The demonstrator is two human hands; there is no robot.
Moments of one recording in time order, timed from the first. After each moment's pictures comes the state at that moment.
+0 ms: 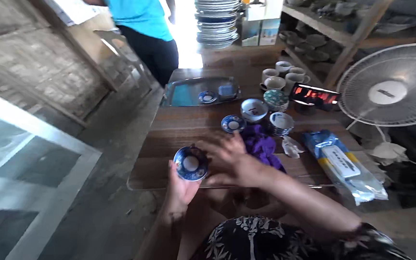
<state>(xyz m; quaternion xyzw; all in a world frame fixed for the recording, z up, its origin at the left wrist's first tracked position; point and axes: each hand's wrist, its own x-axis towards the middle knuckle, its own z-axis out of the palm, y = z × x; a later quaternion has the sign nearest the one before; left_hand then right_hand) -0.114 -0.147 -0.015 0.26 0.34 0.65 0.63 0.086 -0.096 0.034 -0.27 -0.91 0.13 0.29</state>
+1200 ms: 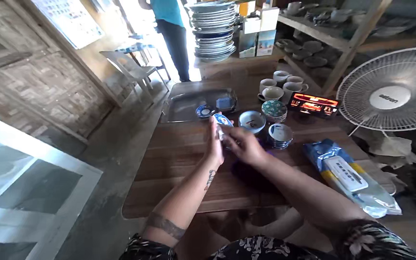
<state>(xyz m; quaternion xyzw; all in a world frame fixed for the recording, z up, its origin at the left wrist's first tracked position) -0.020 -0.005 0.032 0.44 0.39 0.58 0.57 0.107 -0.004 0.029 -0.29 -0.80 0.16 0.49</state>
